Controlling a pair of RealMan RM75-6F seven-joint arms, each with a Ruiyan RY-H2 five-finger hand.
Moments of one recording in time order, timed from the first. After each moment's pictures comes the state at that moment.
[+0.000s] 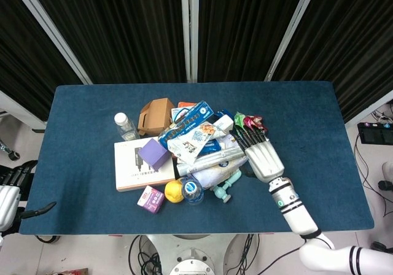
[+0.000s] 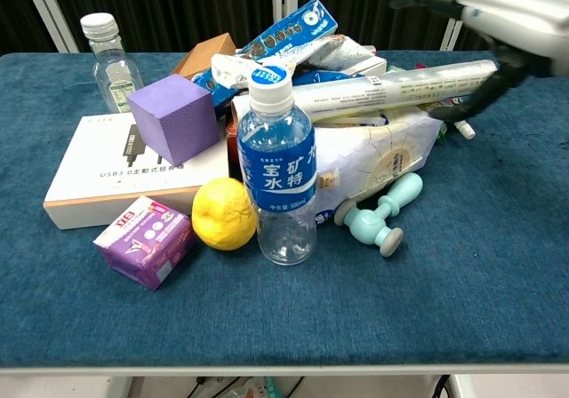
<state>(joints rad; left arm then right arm) -0.07 -1.06 0.00 -1.53 1.58 1.53 -0.11 0.54 -1.42 0.26 -1.78 -1.27 1.07 -0.49</state>
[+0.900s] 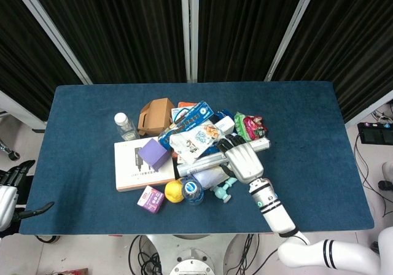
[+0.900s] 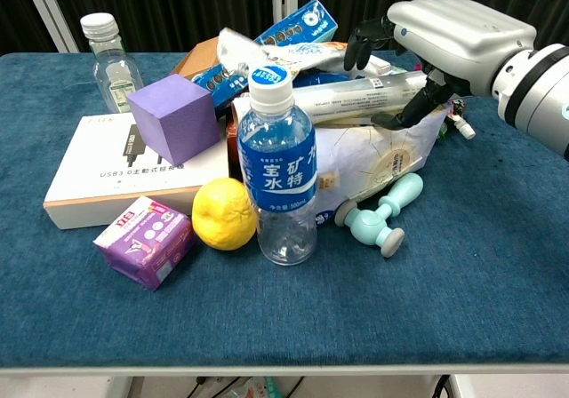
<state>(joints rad) -0.06 -1.07 0.00 -1.51 1.57 1.53 -0.13 0.63 -1.57 0.21 -1.70 -1.25 1.16 -0.59</state>
